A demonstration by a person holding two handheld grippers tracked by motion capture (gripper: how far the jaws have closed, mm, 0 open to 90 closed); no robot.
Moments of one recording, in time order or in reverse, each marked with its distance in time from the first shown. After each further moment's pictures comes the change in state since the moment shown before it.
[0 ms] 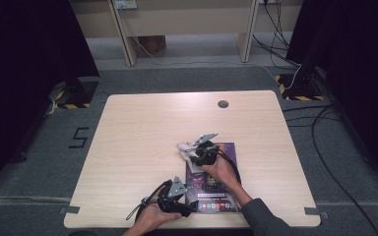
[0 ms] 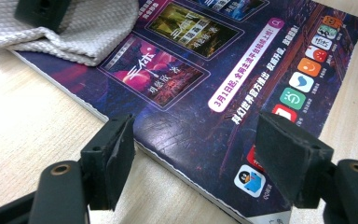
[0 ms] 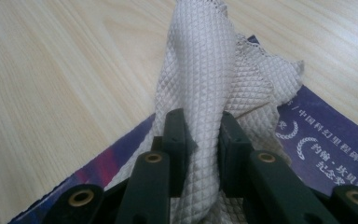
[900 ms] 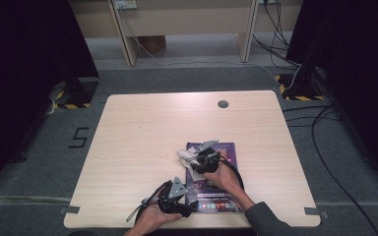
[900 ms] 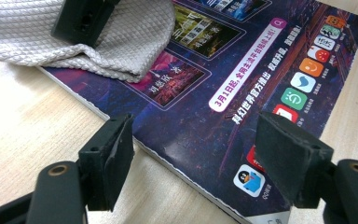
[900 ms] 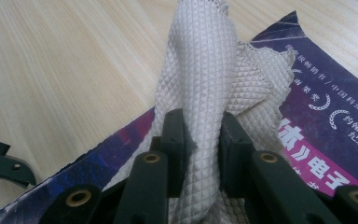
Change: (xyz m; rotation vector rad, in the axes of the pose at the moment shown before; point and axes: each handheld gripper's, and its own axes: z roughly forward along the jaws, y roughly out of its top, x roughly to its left) left arm -0.003 0.000 -0.001 -0.001 0.020 -0.005; right arm 0.018 -0.013 -0.012 0.023 0.023 -0.044
